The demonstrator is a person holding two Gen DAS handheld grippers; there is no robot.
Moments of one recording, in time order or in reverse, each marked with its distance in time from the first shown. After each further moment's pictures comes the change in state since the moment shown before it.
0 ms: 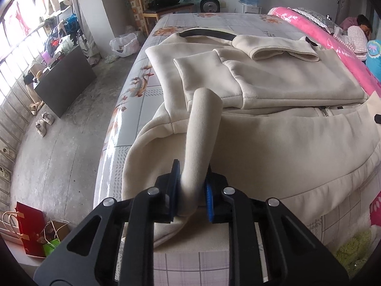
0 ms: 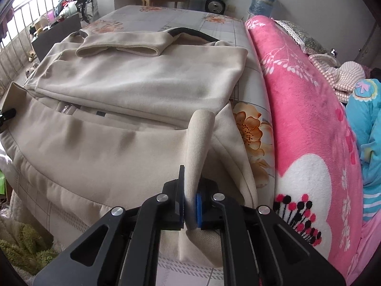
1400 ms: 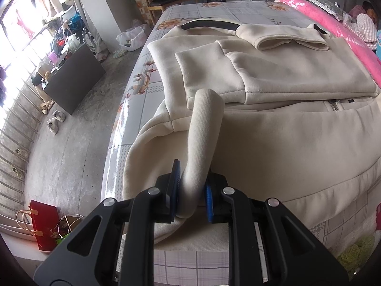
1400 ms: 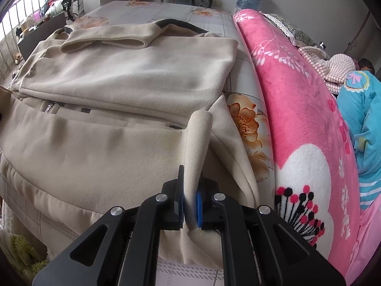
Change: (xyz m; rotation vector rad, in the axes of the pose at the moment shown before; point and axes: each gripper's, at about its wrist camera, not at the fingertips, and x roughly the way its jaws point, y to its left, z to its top) left arm 0.006 -0.013 0.008 0.020 0.069 0.089; right arm 0.009 0.004 -0.001 0.032 0.032 -0.058
